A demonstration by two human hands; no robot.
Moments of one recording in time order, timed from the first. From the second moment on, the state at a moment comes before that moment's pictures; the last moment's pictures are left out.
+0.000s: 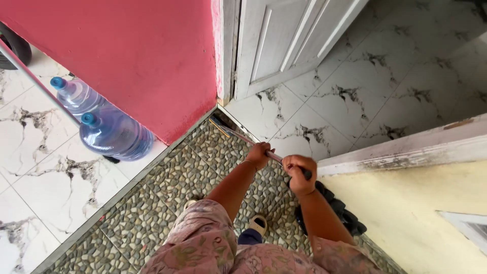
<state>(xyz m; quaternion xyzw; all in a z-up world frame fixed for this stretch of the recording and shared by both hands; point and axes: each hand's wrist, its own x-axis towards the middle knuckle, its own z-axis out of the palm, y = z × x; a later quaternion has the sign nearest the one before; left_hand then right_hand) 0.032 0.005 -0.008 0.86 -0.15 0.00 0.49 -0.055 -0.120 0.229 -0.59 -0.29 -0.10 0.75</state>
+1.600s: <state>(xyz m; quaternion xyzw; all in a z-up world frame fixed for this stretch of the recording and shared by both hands) -0.036 0.104 0.011 0.83 -0.08 -0.02 0.55 -0.073 -0.029 0.263 -0.61 -0.34 -0.02 0.71</state>
